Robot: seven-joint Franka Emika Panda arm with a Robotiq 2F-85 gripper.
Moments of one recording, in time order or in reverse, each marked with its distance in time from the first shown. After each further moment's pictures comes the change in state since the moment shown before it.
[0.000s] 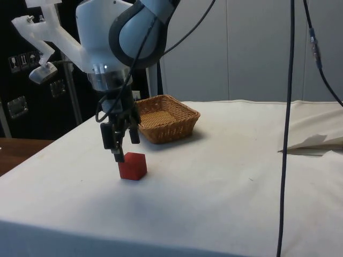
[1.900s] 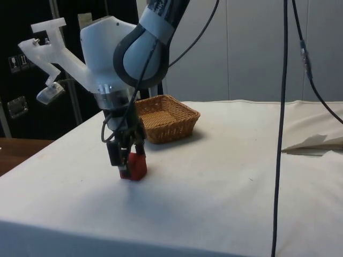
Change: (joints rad) arm 0.000 0.080 -0.004 0.008 0.000 0.038 0.018
